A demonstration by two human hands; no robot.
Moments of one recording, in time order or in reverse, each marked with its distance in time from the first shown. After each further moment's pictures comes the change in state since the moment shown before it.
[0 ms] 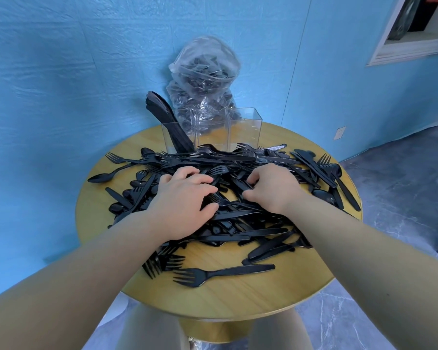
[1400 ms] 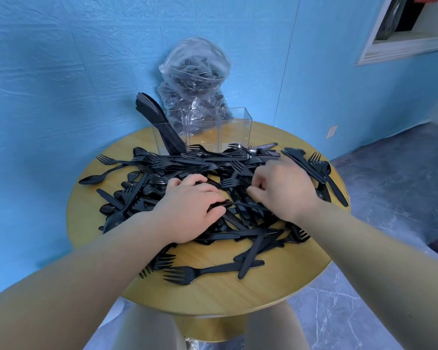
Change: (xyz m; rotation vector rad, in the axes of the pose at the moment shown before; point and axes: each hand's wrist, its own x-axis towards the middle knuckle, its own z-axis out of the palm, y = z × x) left_hand 0.005 0.018 0.003 0.002 -0.089 0.134; right_hand -0.026 0.030 -0.009 -0.174 0.284 -0.236
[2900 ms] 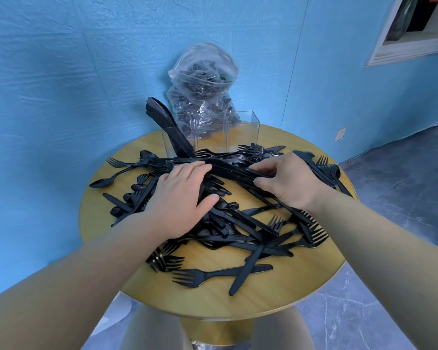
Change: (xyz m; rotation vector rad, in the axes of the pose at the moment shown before) left_hand -0.009 -0.019 -0.007 -0.108 0.244 -0.160; right_hand 0.018 0.000 -0.014 0.541 -0.156 0.101
